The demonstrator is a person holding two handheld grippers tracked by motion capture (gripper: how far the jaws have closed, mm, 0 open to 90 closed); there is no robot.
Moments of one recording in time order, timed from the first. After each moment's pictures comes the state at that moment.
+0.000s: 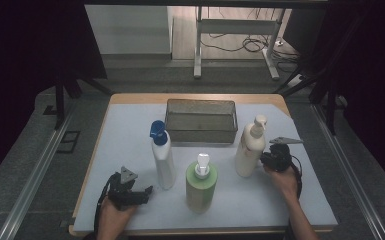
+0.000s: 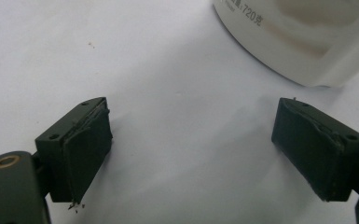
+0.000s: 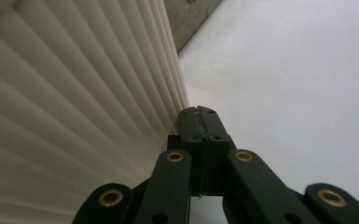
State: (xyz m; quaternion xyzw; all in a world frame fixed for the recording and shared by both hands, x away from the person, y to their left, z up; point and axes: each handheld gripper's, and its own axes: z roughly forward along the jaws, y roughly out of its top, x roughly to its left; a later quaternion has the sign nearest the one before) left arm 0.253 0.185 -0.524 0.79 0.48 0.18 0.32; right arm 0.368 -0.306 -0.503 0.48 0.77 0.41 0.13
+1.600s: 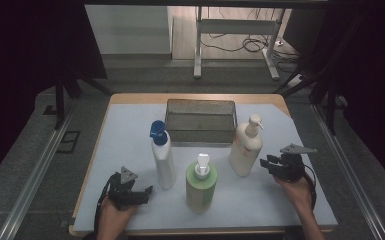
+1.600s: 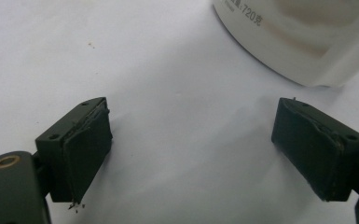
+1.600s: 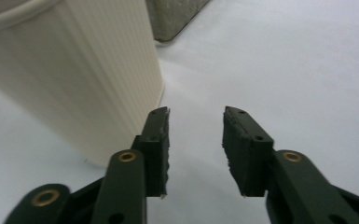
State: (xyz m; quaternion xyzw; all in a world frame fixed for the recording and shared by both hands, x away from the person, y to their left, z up) left arm 0.253 0.185 -0.524 0.79 0.48 0.18 0.32; right arm 0.324 -0.324 -0.483 0.46 0.78 0.39 0.18
